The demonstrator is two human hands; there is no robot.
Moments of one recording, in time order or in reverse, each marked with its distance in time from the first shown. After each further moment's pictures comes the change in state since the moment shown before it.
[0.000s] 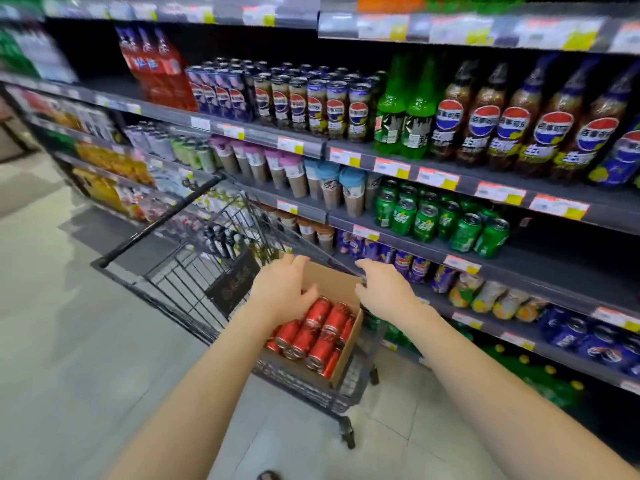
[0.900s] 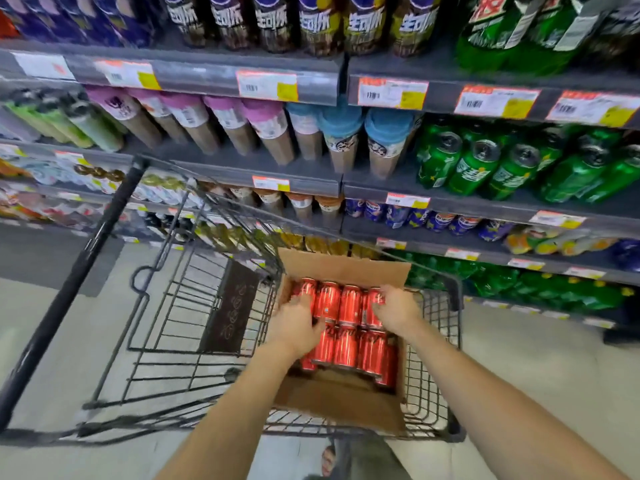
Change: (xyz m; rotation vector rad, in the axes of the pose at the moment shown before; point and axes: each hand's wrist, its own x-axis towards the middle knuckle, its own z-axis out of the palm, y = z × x) left_hand 0.187 -0.204 0.198 -0.137 -0.577 -0.073; right_hand 0.232 0.019 0.229 0.222 -0.224 0.661
